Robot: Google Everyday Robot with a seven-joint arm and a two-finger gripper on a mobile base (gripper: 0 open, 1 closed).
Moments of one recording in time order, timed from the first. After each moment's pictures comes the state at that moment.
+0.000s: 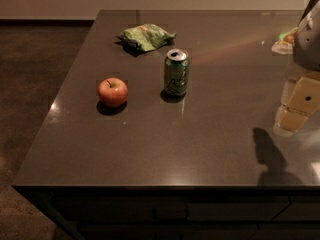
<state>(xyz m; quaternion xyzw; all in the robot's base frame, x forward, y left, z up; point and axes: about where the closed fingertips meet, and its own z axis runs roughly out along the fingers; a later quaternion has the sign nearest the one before) 0.438 -0.217 0.977 -0.60 0.78 -0.03 0.16</state>
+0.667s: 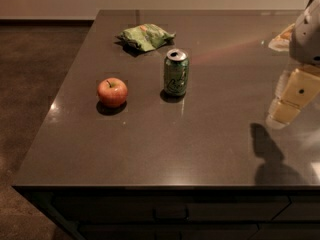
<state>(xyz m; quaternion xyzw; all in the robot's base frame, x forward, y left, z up) 0.451 -0.211 0.977 -0.60 0.78 -0.02 0.18</state>
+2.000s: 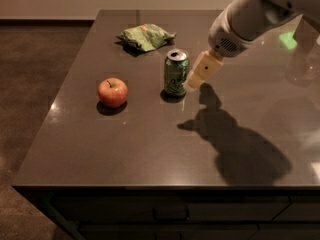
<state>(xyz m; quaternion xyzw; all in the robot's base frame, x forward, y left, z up) 0.599 -0.110 0.938 -0.53 0.79 0.02 0.31</state>
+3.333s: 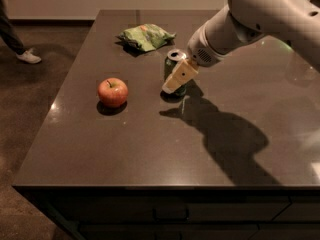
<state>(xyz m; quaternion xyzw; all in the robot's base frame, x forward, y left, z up) 0.629 -0.060 0.900 -0.52 0.78 0.09 0.34</state>
